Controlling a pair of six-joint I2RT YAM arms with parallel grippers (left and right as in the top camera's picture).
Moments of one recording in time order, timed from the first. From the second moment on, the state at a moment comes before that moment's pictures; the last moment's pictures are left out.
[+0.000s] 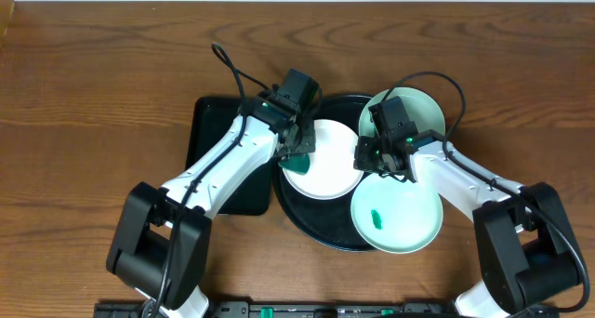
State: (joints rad) left arm -0.51 1.79 1.28 -0.74 0.03 -0.54; right arm 0.41 1.75 0.95 -0.39 -0.14 0.57
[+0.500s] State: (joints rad) left arm -0.51 1.79 1.26 -0.68 0.02 -0.55; right arm 0.41 1.75 0.95 -0.39 -0.14 0.57
